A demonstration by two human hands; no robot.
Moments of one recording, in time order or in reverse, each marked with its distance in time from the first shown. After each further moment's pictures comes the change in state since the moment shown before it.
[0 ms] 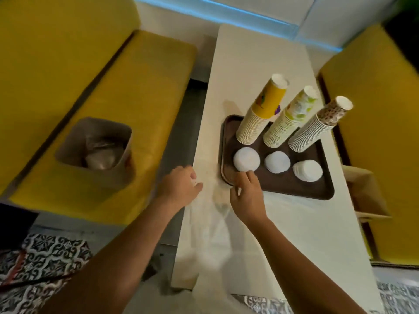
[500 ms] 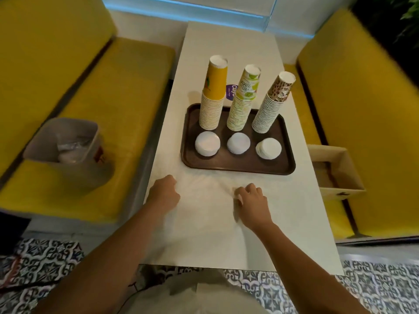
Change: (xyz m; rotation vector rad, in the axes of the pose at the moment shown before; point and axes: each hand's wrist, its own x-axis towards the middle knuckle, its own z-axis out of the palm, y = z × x) left_hand -0.043 0.070 0.097 0.056 -0.086 -0.200; right_hand -0.085 0.150 -0.068 -0.307 -0.265 0.121
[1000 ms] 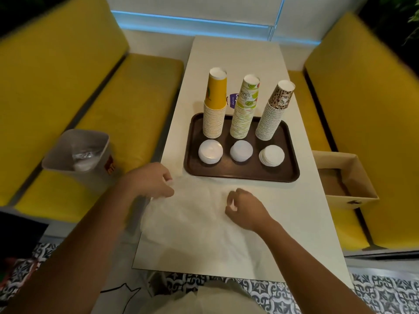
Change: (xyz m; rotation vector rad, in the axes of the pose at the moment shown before) left_hand -0.058 0.038 -0.134 0.109 -0.250 0.127; right_hand 0.011 -0.016 -0.037 0.181 -0.203 -0.151
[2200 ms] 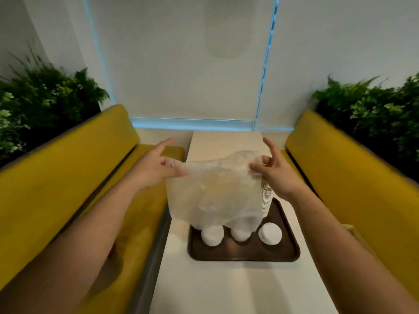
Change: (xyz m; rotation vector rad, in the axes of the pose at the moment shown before) left_hand -0.014 0.055 -0.181 -0.661 0.501 0.524; right_hand 0.048 -0.065 -0.282 0.958 0.447 -0.258
